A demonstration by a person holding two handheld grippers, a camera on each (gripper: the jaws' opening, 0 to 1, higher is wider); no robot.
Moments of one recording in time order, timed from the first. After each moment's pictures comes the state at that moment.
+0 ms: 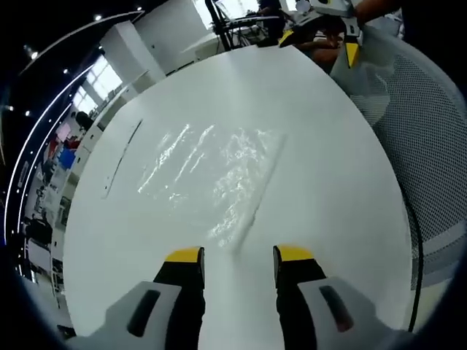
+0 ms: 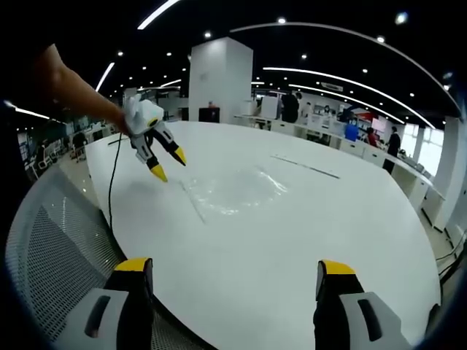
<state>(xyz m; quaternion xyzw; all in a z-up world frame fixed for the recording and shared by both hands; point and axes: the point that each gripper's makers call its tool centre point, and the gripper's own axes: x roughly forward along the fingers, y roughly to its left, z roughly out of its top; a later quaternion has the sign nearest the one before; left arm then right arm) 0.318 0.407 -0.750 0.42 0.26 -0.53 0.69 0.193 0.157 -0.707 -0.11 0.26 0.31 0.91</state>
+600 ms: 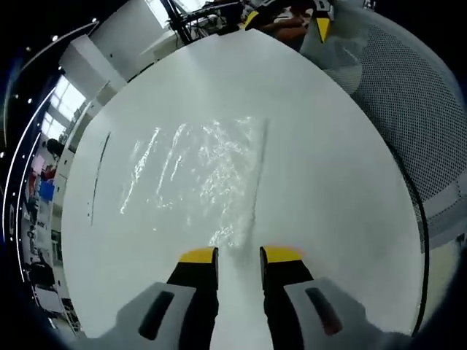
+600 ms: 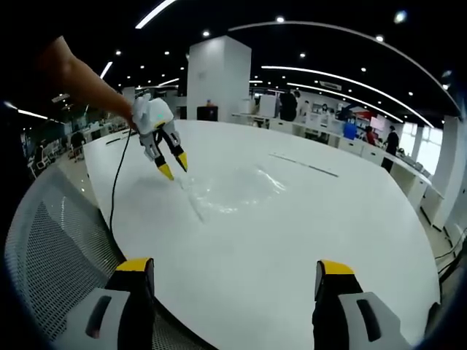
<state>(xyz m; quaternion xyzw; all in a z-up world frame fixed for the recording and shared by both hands) 0.324 0.395 -0.762 0.49 0.26 -0.58 0.60 0.194 0.151 -0.711 -0.11 0.26 0.30 0.91</state>
